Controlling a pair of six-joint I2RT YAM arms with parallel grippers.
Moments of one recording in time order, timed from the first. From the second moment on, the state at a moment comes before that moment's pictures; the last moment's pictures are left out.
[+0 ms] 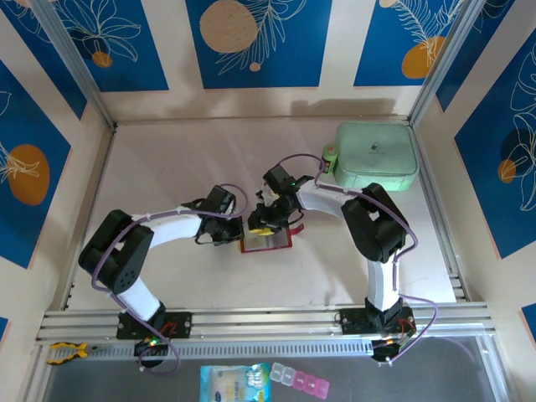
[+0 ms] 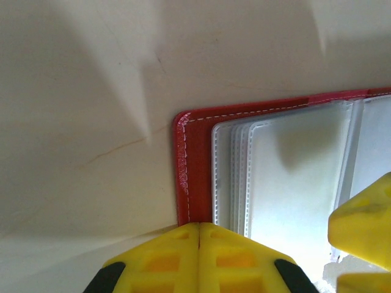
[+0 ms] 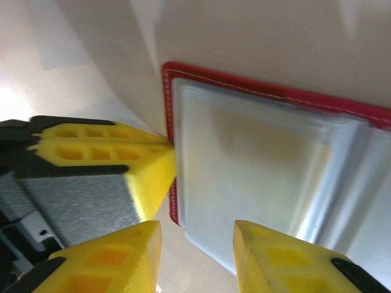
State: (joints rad) left arm -0.58 1.64 0.81 -0.31 0.28 -0.76; right arm 0.67 1.95 1.27 -0.55 -0.62 0.61
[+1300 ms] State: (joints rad) left arm -0.58 1.63 0.81 -0.32 0.28 -0.76; right arm 0.62 1.93 1.18 -0.53 -0.61 0.52
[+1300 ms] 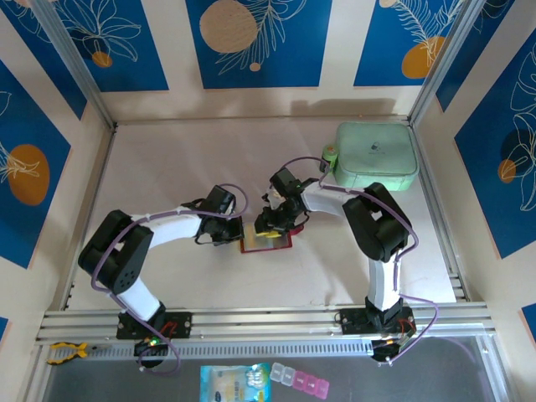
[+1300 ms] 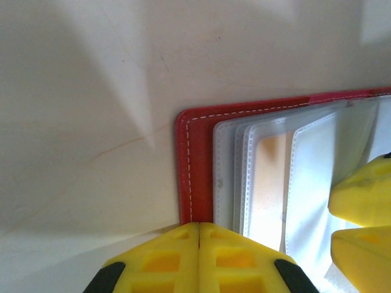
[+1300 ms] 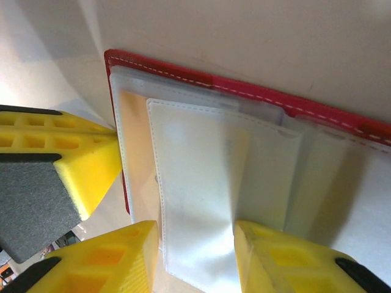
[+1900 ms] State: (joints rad) left arm -0.60 1.58 0.82 -0.30 0.34 -0.81; right arm 0.56 1.91 1.07 -0.40 -0.74 0.52
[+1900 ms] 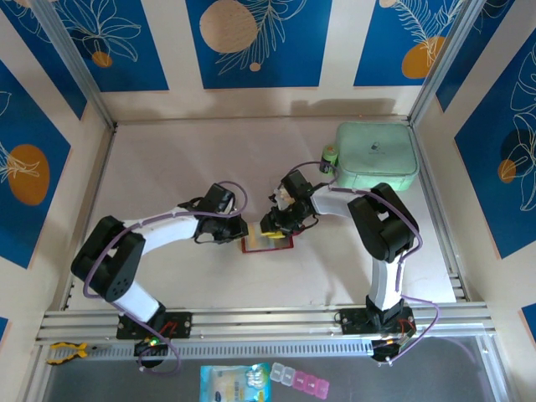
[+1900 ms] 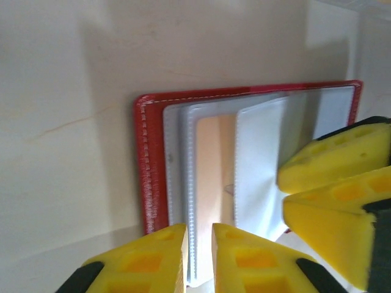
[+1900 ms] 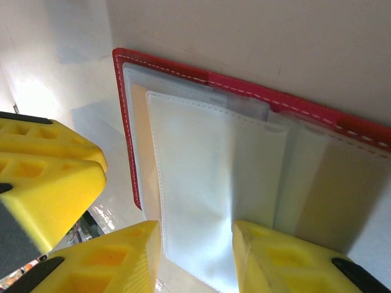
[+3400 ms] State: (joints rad) left arm -0.63 1.68 0.82 -0.12 0.43 -0.94; right arm 0.49 1.80 0.92 -0.16 -0.89 0.58
